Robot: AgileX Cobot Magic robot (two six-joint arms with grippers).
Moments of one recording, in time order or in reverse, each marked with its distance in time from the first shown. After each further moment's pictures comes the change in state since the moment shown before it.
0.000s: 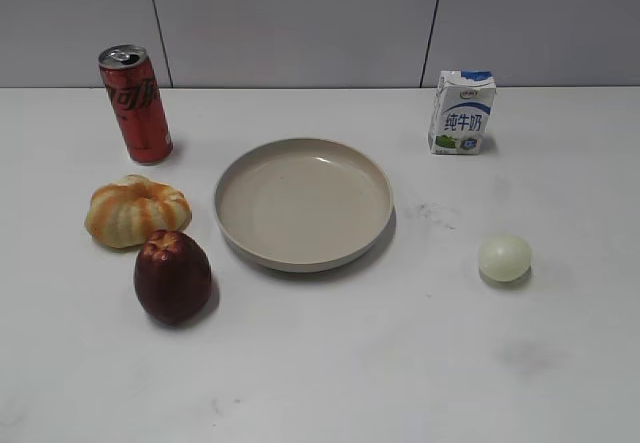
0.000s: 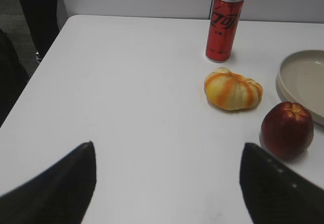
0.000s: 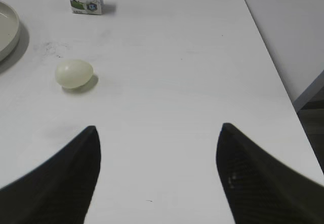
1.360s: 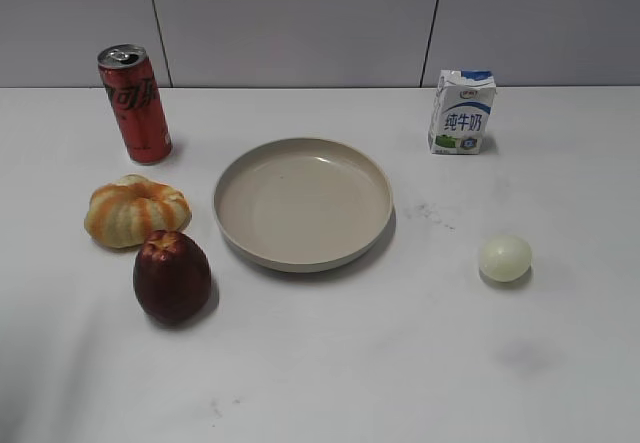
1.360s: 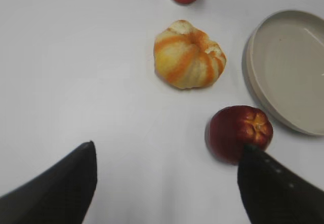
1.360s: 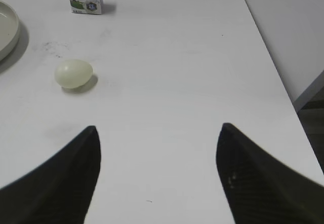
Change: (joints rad) left arm -0.004 1.099 -0.265 -0.300 -0.276 0.030; right arm 0.000 0.000 0.000 0.000 0.000 0.000
